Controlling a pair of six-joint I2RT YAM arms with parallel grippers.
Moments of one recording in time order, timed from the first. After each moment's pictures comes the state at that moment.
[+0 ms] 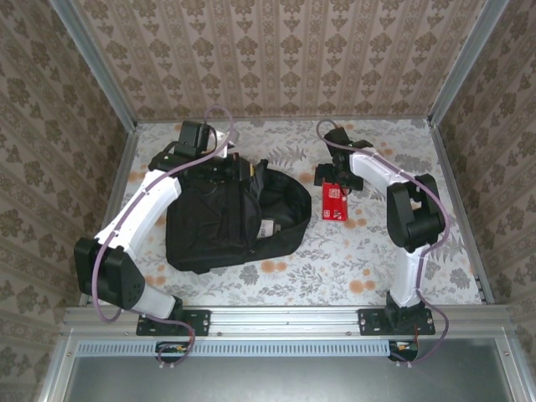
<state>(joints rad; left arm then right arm) -0.40 1.47 1.35 -0.67 0.63 -0.41 0.27 2.00 1.53 -0.81 0.12 0.44</state>
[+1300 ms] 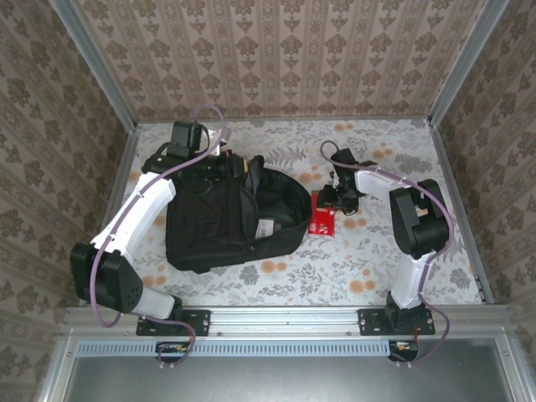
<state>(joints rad) -0.36 1.44 1.32 -0.64 0.63 -0.45 0.26 1.87 1.19 -0.63 -0.22 0.44</state>
